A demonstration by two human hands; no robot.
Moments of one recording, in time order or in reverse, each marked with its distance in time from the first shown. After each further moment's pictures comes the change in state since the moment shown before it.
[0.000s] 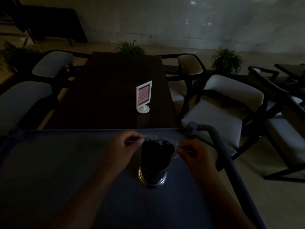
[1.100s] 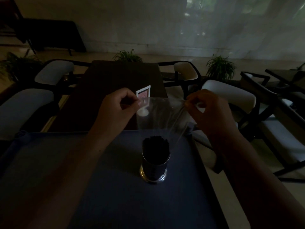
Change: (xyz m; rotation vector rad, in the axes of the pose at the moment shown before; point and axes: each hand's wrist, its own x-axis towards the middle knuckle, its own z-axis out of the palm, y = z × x) left_hand 0.024 0.097 -0.048 0.099 0.127 0.408; right_hand 0.035 -0.125 -0.063 -0.426 0.127 -0.529
